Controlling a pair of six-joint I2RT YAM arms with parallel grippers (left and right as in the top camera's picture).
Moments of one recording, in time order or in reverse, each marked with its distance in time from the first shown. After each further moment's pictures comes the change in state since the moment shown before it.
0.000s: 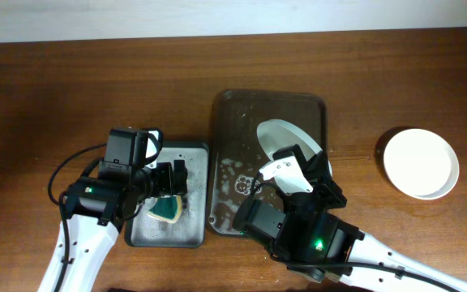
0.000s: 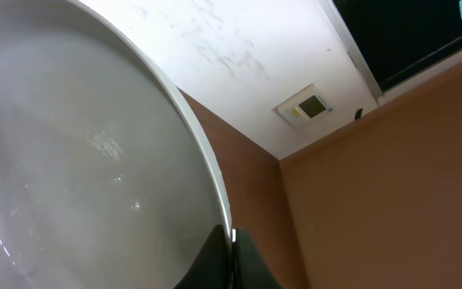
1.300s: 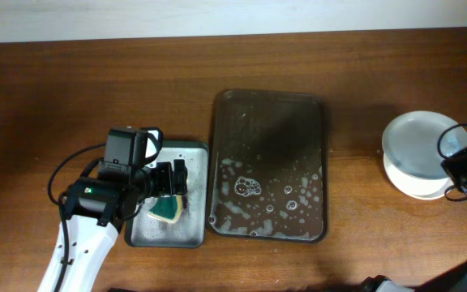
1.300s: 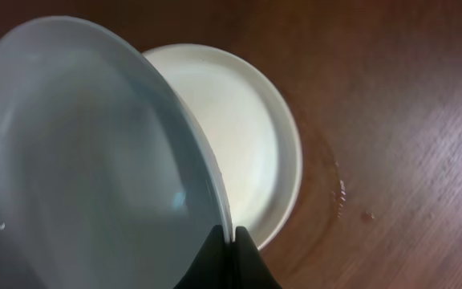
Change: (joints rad) left arm 0.000 -0.003 0.002 0.002 0.000 0.000; right arm -1.780 0.201 0.010 0.290 -1.360 0.047
